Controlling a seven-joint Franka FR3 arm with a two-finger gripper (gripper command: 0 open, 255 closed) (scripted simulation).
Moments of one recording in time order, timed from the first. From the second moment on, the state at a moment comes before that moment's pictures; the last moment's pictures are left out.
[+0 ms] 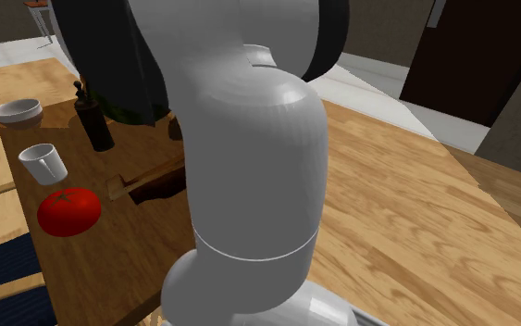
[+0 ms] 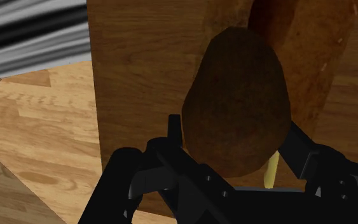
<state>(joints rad) 0.21 0.05 0.75 -1.80 -0.07 1.59 1.24</state>
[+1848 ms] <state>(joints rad) 0.29 0.15 0.80 -1.90 -0.11 1.75 1.40</state>
